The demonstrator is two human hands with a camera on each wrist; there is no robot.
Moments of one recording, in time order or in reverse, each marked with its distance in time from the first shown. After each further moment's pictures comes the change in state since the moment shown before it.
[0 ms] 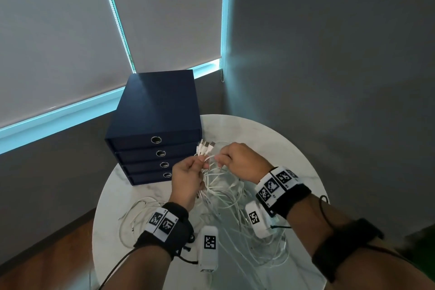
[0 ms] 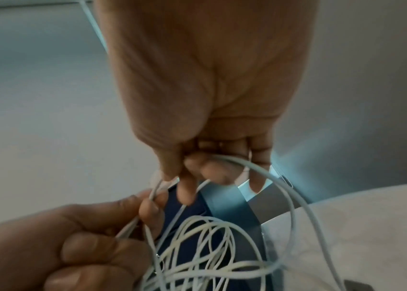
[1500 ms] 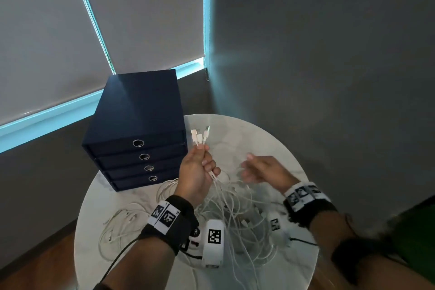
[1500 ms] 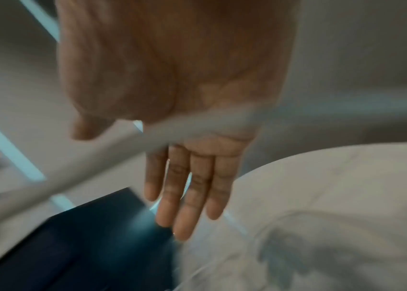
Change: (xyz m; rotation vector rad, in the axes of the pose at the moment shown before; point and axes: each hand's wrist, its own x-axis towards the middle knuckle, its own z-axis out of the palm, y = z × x) left_hand -0.005 0.014 0.055 -0.448 -0.179 -0.164; right_hand -0.063 0.079 -0.011 0.764 0.145 0.450
